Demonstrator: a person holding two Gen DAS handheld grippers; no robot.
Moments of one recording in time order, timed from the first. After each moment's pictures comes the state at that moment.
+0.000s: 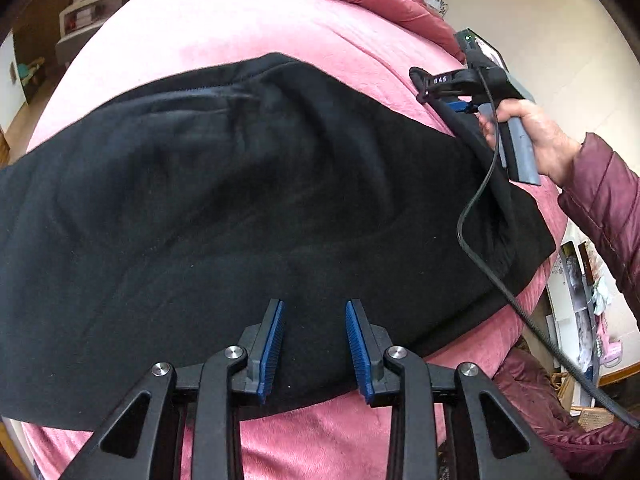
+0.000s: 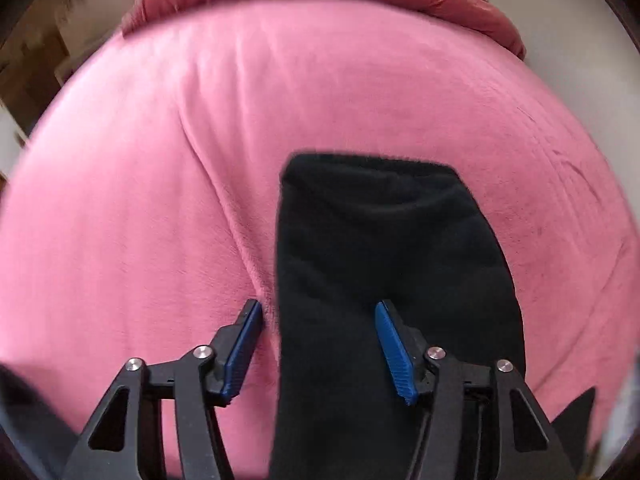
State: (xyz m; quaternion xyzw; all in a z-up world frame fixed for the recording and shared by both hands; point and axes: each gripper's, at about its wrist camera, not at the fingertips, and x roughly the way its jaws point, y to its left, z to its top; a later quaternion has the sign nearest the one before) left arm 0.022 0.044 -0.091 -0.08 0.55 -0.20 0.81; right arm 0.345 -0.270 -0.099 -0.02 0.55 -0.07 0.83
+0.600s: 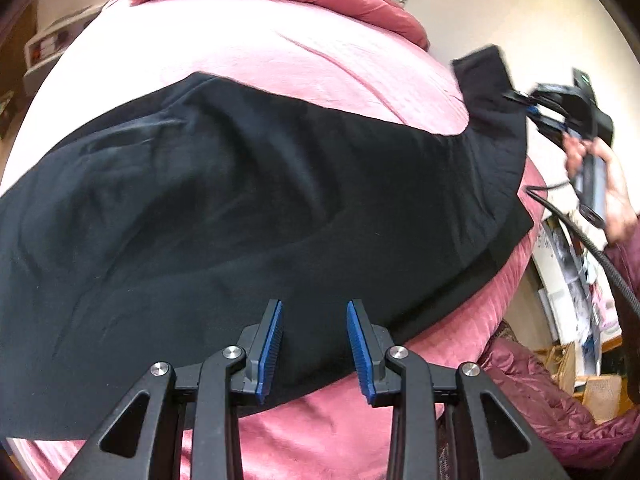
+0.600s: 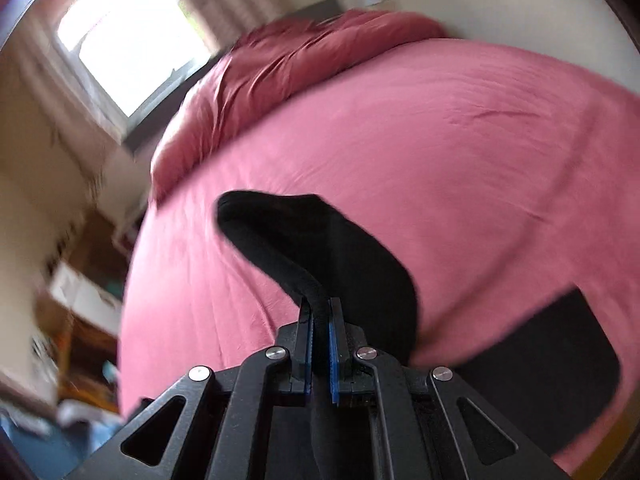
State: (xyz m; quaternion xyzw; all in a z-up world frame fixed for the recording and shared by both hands) left arm 0.012 0.018 -0.073 -0.04 0.53 -0.26 0.81; right arm 0.155 -0.429 0.032 0.28 0.37 -0.06 0.89
